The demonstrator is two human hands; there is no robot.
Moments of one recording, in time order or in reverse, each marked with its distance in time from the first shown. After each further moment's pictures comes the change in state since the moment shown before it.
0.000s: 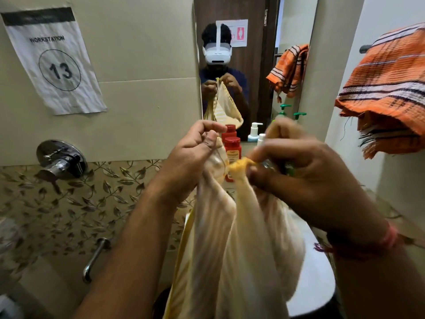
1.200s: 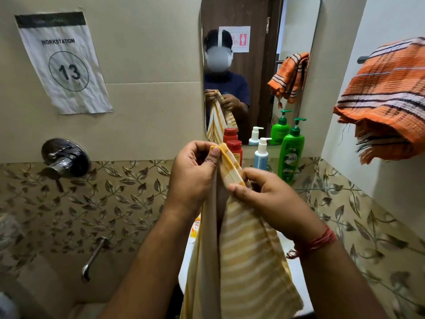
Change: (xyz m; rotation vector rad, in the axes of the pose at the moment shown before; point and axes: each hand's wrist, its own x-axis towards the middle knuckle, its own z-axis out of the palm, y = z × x) left_hand -0.018 -0.019 0.017 -0.032 0.376 0.077; right_hand -0.005 0.030 0.054 0.351 -0.126 0.499
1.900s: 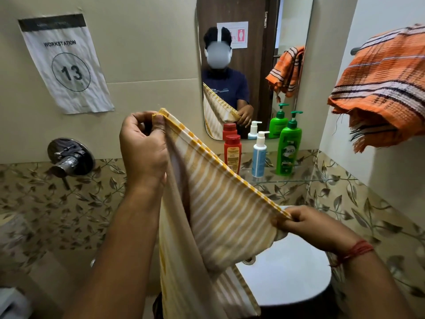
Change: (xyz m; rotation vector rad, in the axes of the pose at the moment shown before) left_hand 0.030 0.028 -0.048 0.084 0.448 0.215; right_hand -0.058 0.092 -0.050 -0.394 -0.157 0.396
